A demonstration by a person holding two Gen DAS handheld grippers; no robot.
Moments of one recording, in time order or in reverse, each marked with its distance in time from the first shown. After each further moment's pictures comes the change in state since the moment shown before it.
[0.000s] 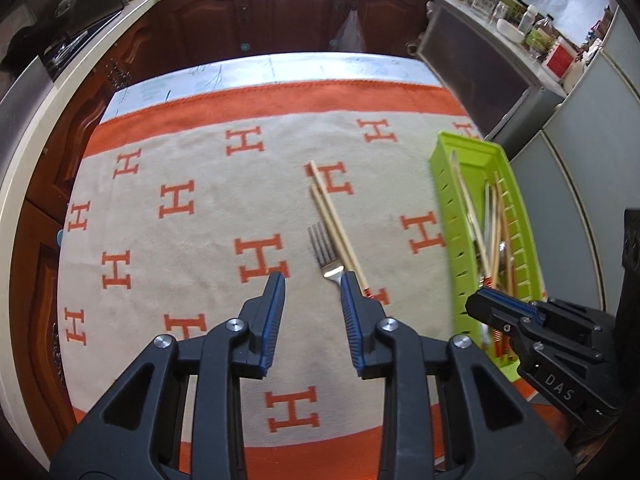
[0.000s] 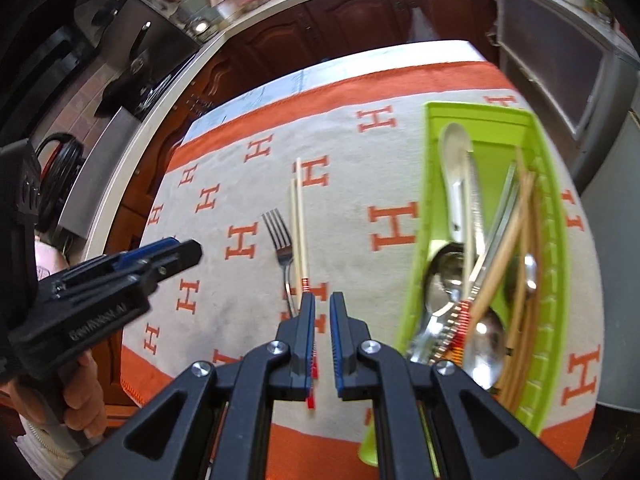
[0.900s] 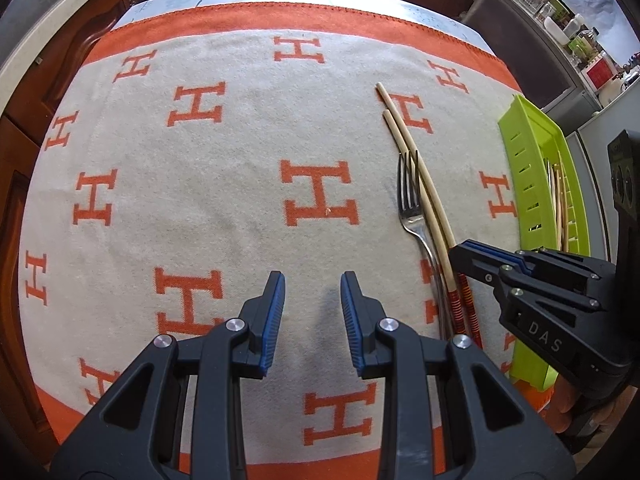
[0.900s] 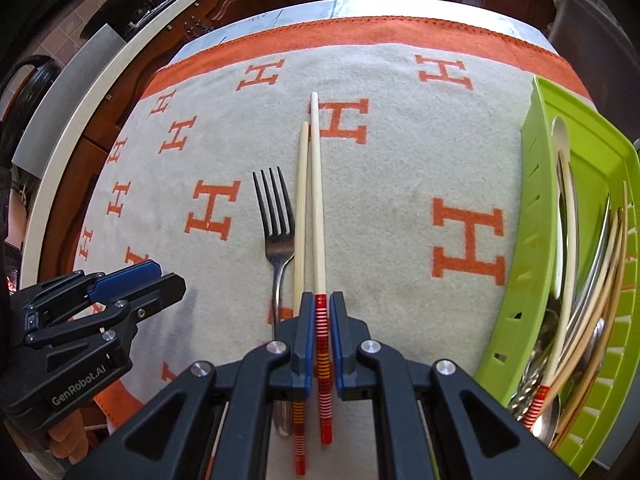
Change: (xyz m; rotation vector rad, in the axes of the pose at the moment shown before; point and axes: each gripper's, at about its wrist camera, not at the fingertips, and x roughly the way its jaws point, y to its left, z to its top) left arm 0.073 0.054 -0.035 -0.139 0.131 -0.029; right arm 0.099 0.029 0.018 -0.169 0.176 -0.103
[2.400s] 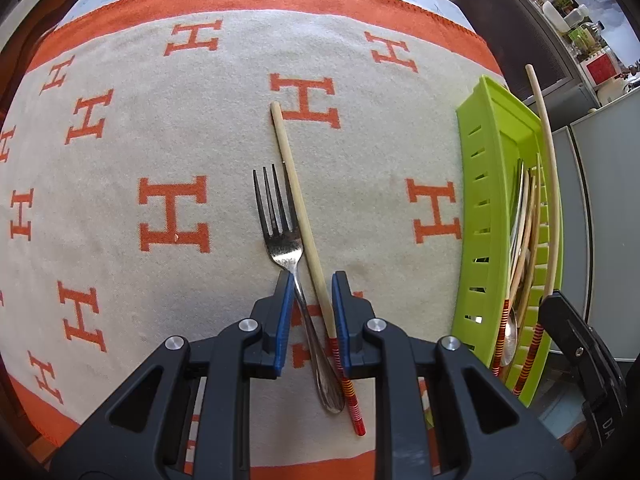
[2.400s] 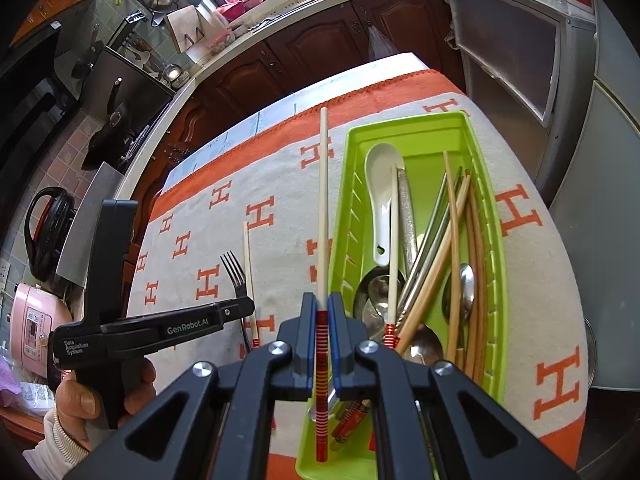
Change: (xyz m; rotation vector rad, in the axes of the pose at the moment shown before) left arm 0.030 -0.085 0.034 -0.018 0.137 -0.044; right arm -0.106 -0.096 -0.058 0.312 -0.305 0.103
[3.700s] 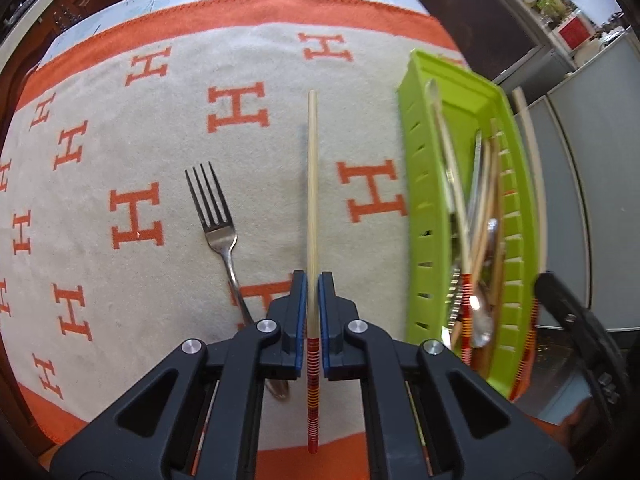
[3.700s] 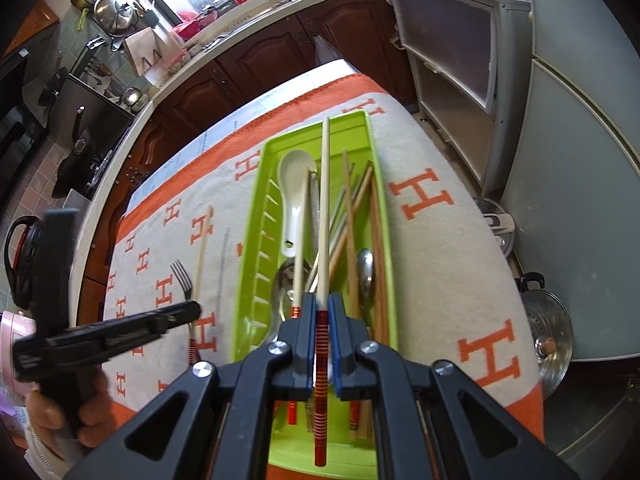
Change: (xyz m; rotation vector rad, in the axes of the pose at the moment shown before) left arm -0.022 -0.047 -0.020 0.114 -0.030 -0.012; right arm -0.028 -0.053 -0.012 0.099 -0.031 -0.125
